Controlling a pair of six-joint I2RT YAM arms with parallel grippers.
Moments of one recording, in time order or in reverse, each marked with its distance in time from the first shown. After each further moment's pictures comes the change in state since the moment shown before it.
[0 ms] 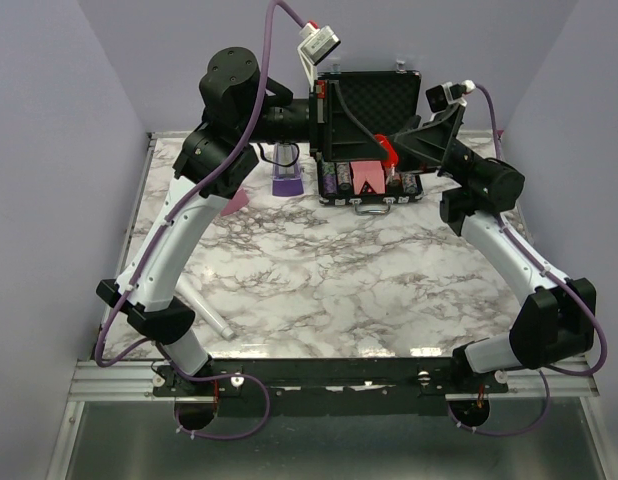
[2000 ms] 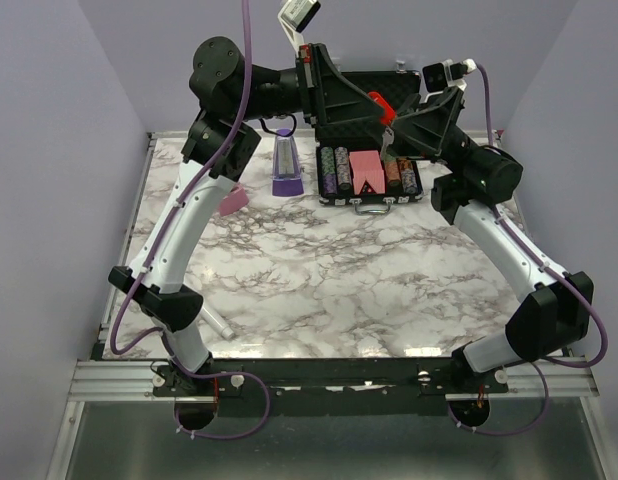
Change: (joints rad) left arm 0.095 0.083 0.027 0.335 0.000 -0.240; right arm 0.093 0.052 0.178 0.001 0.092 0.001
